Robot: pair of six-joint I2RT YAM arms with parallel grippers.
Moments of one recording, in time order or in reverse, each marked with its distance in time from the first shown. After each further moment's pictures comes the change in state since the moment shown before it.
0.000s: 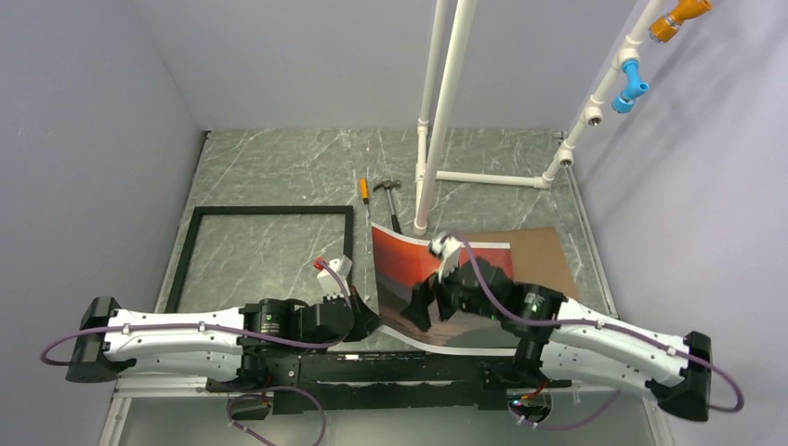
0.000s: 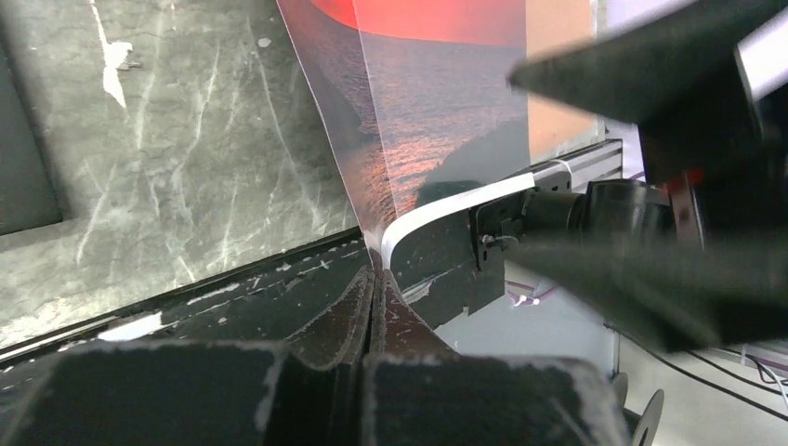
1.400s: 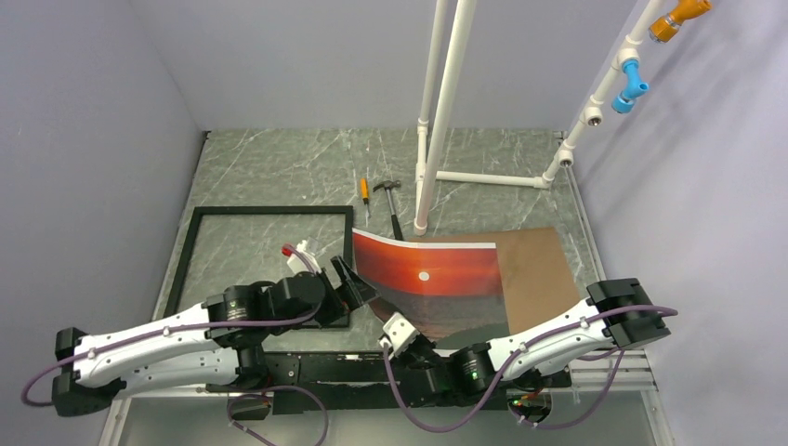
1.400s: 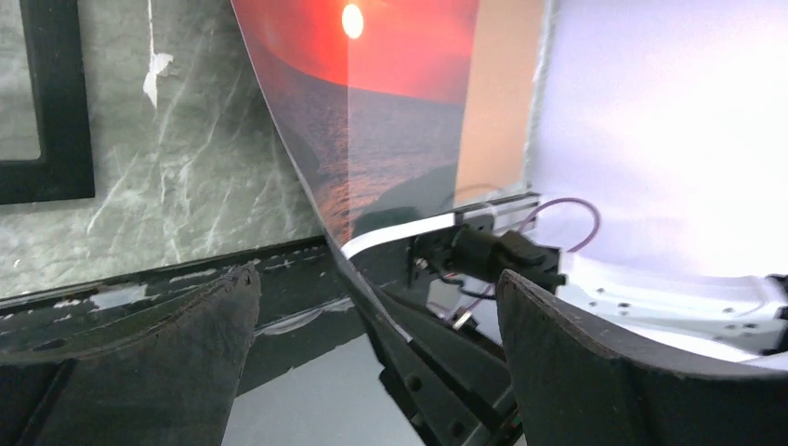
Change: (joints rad) left arm 0.185 -0.137 0.092 -0.215 0.114 -0.111; right arm 0.831 0.440 -0.056 0.315 0.996 -0.041
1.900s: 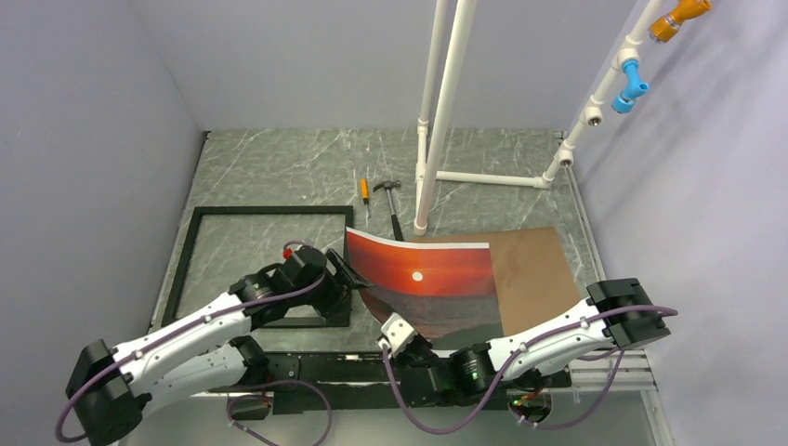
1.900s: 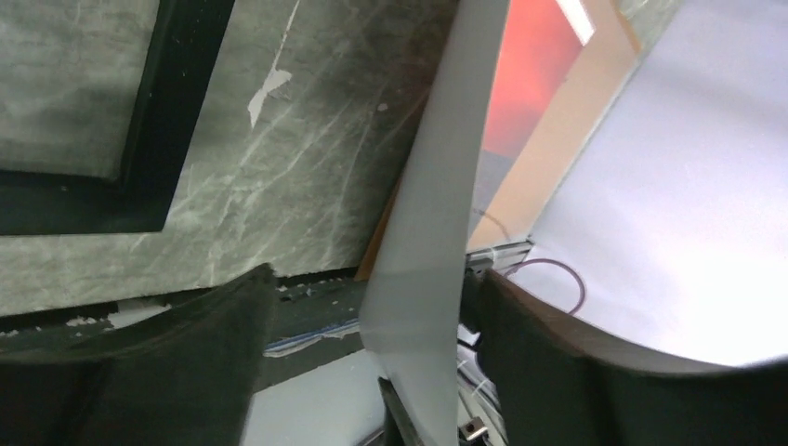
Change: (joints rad) left arm 0.423 0.097 -0.183 0.166 0.406 -0.067; right arm 0.000 0.000 -0.003 0.081 -0.006 -0.055
